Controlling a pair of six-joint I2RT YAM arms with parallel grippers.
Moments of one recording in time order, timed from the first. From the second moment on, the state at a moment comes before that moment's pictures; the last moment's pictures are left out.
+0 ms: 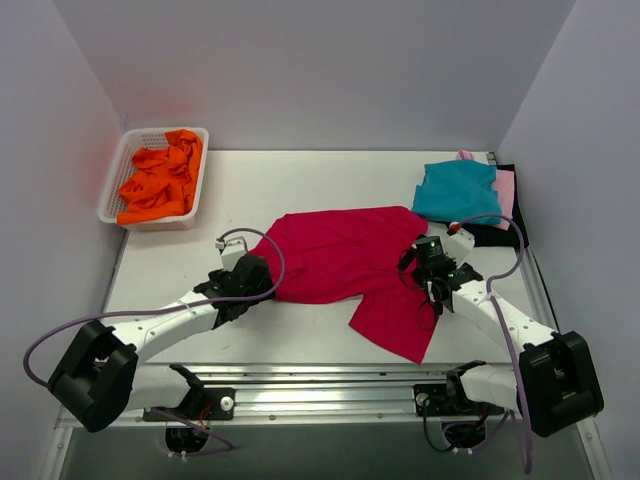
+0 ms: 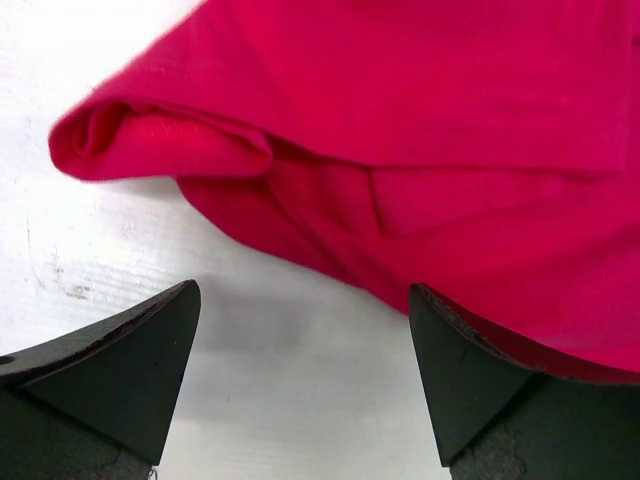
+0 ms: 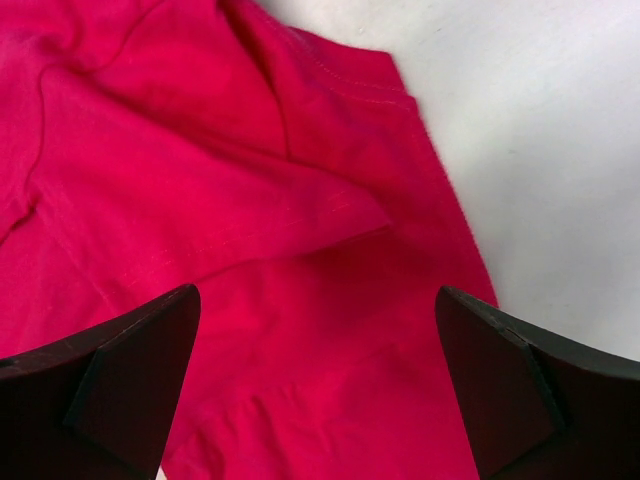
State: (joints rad) left arm -0.67 1.25 0.60 -0.29 -0.49 -0.79; right arm 0.34 1.18 0.59 -0.32 0.47 0.86
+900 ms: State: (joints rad) left arm -0.59 1.51 0.72 -0.24 -0.50 -0.86; right arm 0.34 1.08 0.59 -0.33 0.47 0.82
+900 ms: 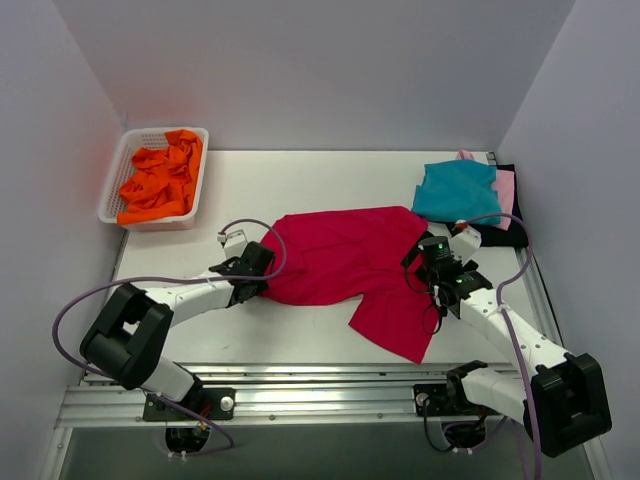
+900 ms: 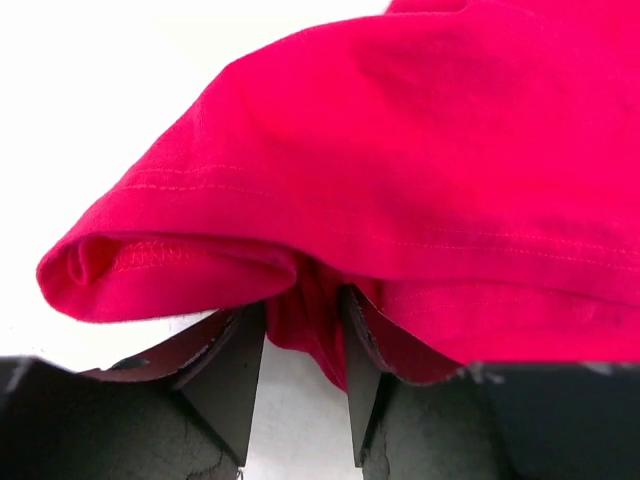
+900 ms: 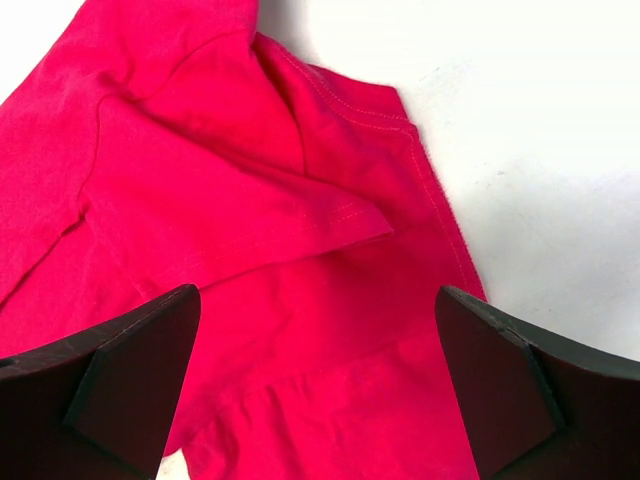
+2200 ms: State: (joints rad) left arm -0.59 1.49 0.70 -0.23 -0.49 -0.88; right arm 0.34 1.08 0.58 -0.35 0.50 0.83
